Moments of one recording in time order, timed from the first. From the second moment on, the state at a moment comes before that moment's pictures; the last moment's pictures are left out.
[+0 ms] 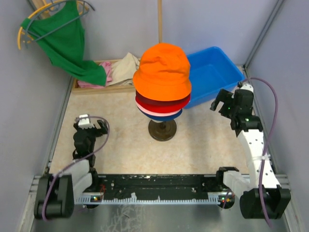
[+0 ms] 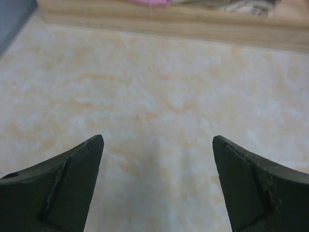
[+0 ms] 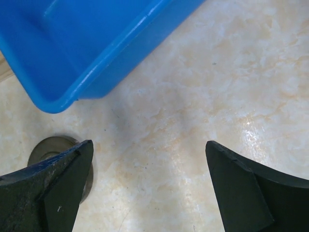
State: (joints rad) left arm 0.02 0.90 0.01 0.74 -0.04 -0.13; right arm -0.02 0.97 0.94 -0.57 0.03 0.39
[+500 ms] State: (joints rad) left arm 0.06 1.63 0.04 1.51 0.16 -0.05; right arm -0.02 1.09 0.52 0.01 0.01 0.11
